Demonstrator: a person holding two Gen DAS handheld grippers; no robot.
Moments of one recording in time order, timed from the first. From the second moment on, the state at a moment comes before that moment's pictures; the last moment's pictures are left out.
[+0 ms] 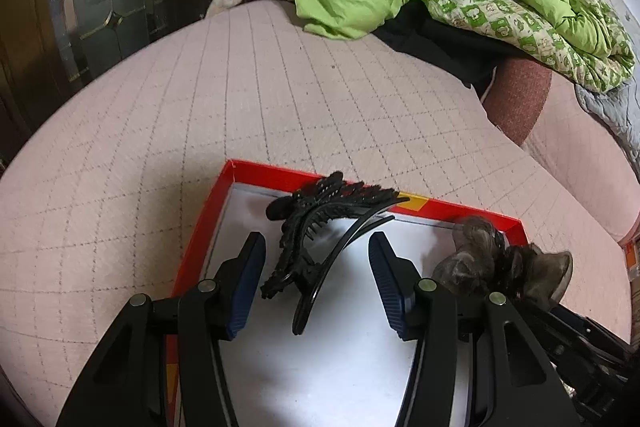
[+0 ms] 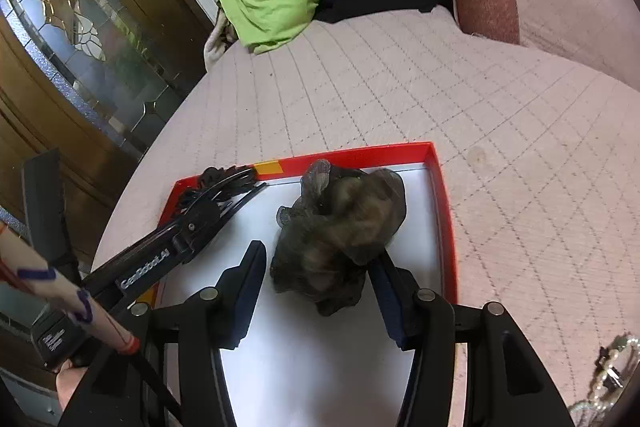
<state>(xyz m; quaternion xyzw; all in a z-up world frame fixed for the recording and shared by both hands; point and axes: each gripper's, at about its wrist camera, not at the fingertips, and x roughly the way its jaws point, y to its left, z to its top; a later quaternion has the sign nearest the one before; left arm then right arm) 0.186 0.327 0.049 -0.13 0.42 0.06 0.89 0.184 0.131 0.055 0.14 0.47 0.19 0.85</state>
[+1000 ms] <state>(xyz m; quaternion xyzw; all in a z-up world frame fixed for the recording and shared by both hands) 0.124 0.263 0.108 -0.07 0.35 0.04 0.93 0.073 0.052 0.105 0.19 0.41 0.19 0.87</state>
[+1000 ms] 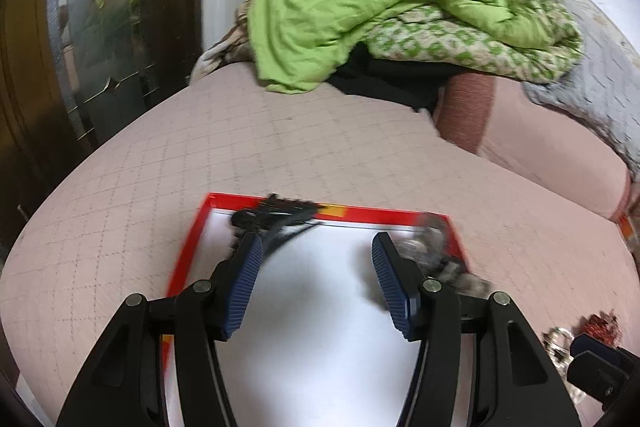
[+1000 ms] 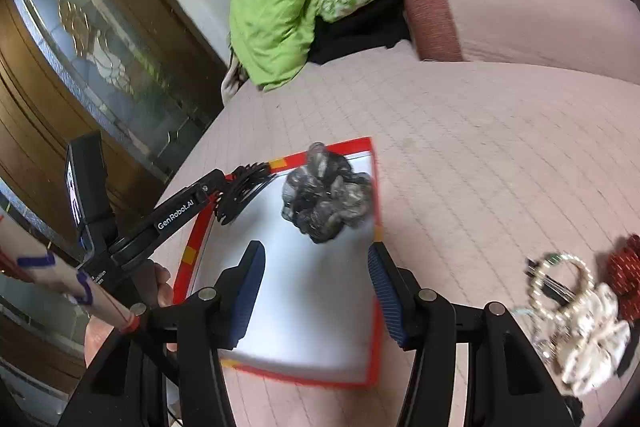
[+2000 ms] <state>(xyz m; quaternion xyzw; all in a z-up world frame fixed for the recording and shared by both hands) 0.030 0.021 0.029 0.10 0.45 -0.32 0.83 -0.034 -0.154 0.066 0.28 0.33 0.02 0.90</state>
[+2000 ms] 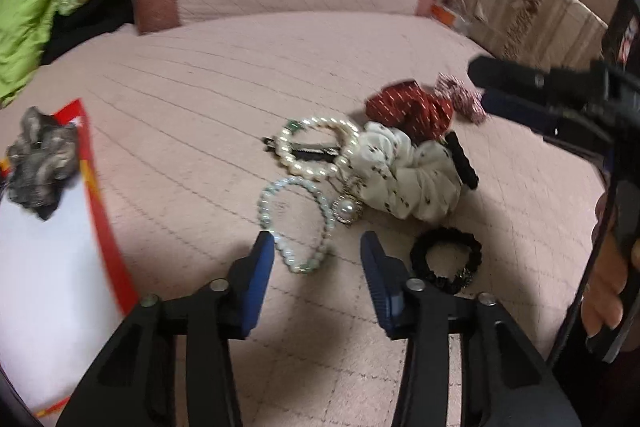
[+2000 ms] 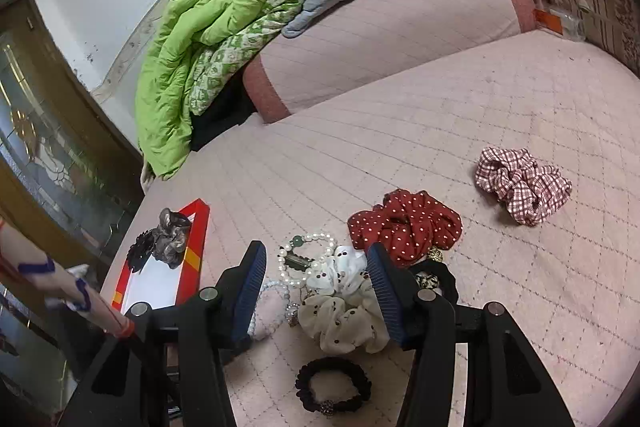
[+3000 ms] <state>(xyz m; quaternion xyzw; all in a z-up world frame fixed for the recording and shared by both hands) 0.063 0.050 0.044 0.03 0.42 -0.29 0.86 -0.020 -0.106 0.054 0.24 0.39 0.13 0.88</state>
